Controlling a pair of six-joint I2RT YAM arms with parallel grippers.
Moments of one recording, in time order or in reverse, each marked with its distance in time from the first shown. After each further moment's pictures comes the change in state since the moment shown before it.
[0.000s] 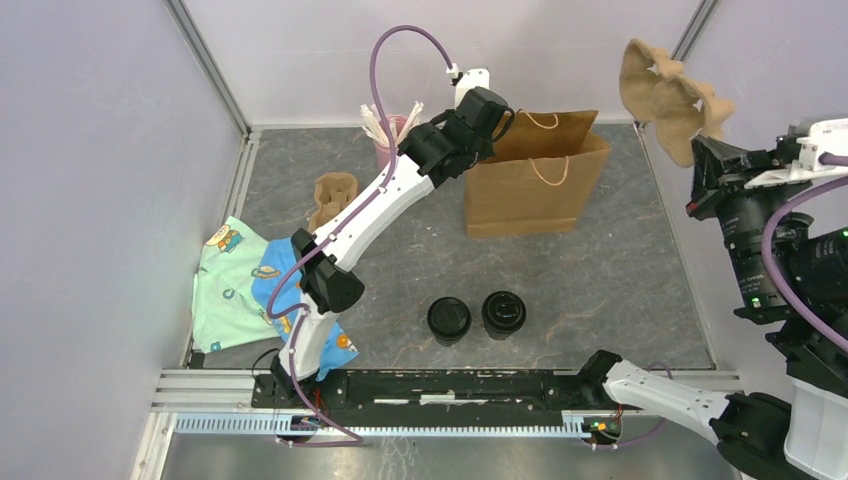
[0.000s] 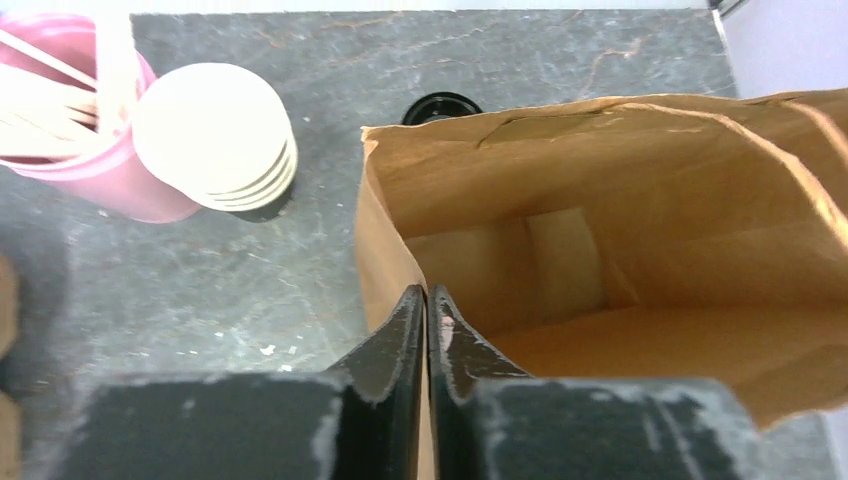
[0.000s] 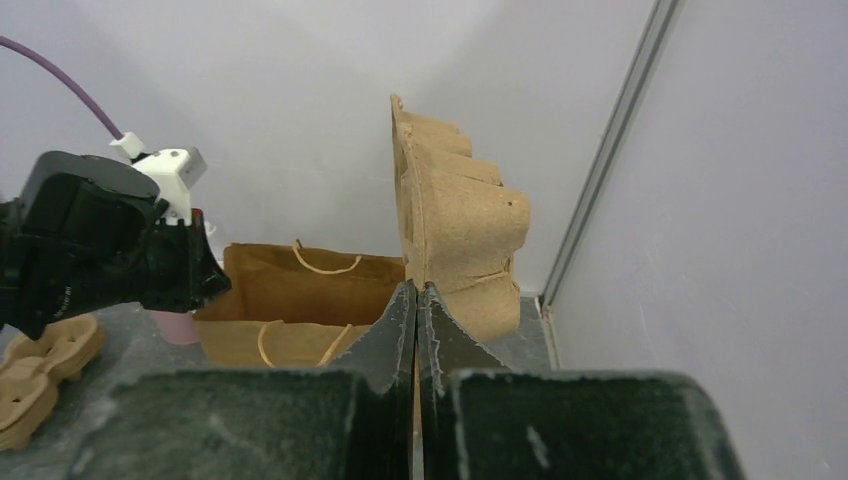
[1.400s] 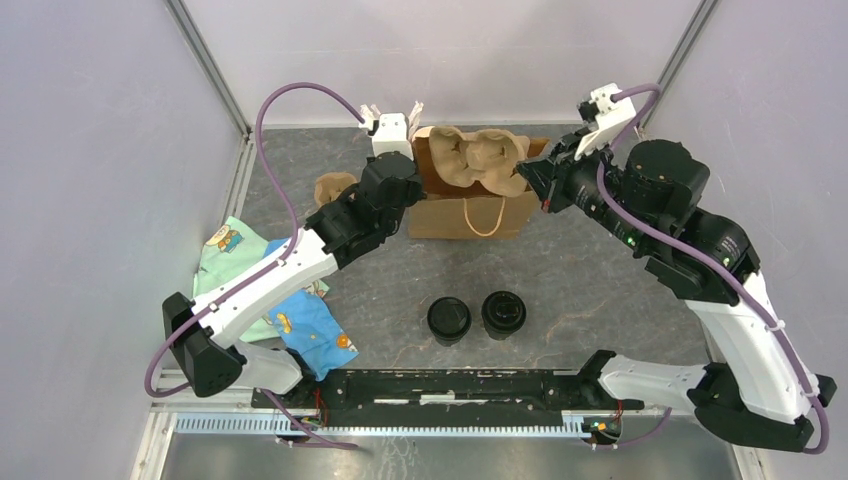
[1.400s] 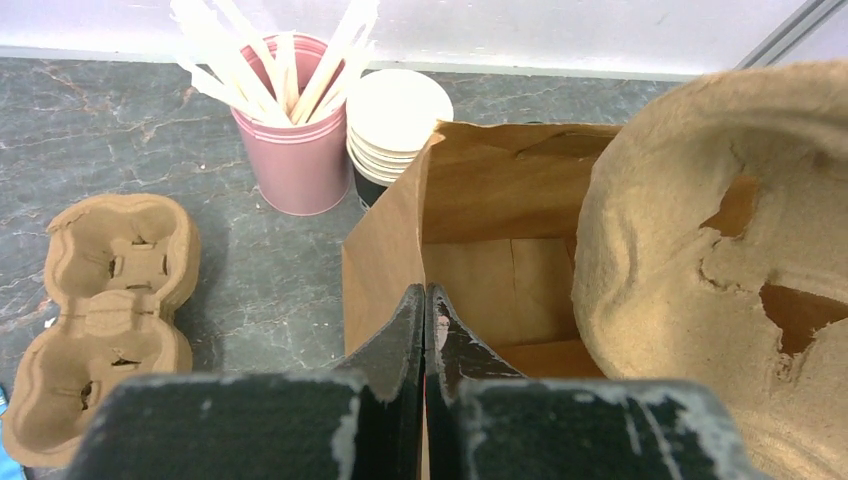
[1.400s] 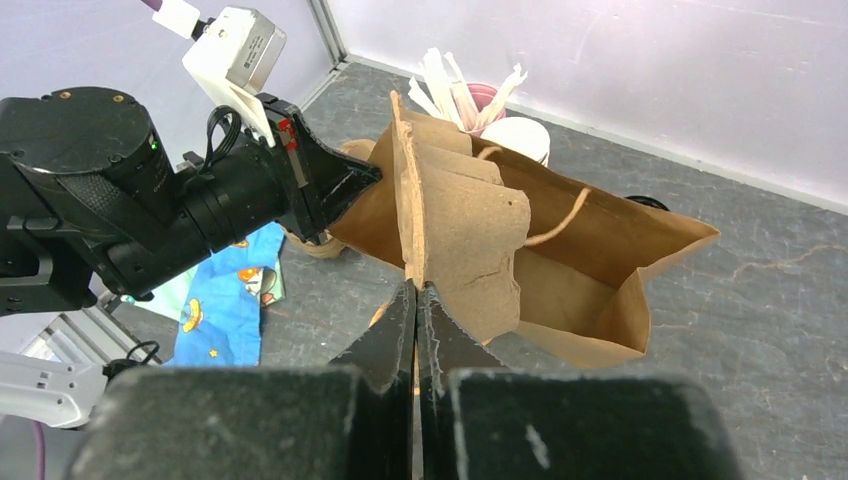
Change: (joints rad) left arm 0.000 -0.793 -1.119 0.579 -0.154 0.157; right arm 0.001 0.251 -0.077 -0.070 -0.521 0.484
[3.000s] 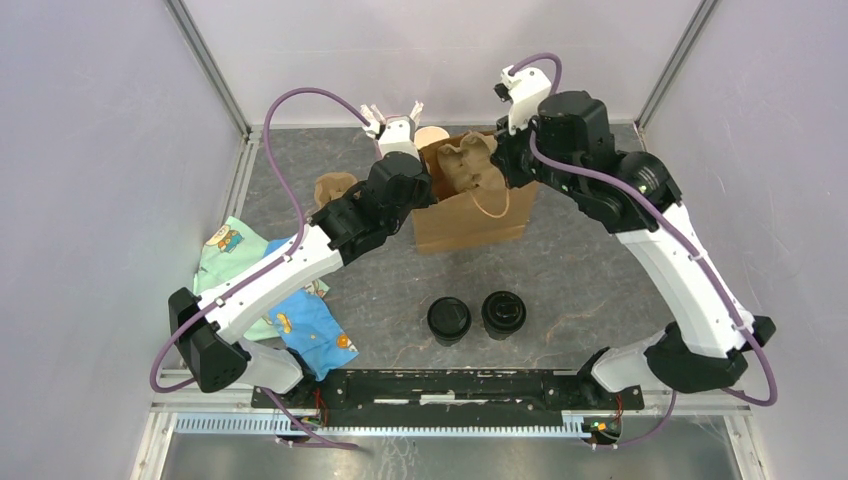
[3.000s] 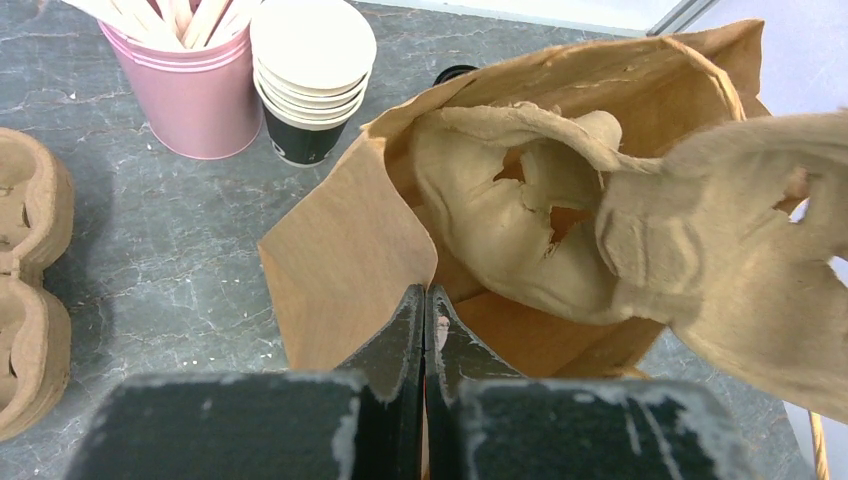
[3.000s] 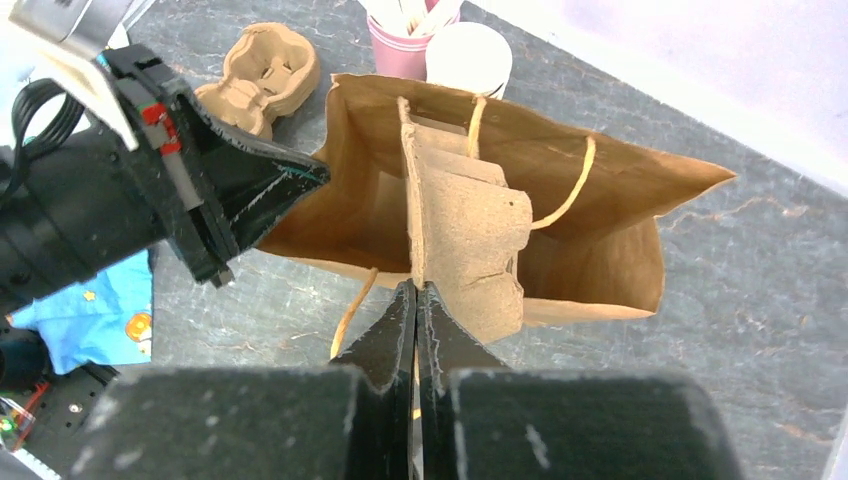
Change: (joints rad) left arm 0.000 0.031 0.023 -0.056 0.157 -0.171; right arm -0.059 0.334 0.230 -0.195 -0.013 -0.117
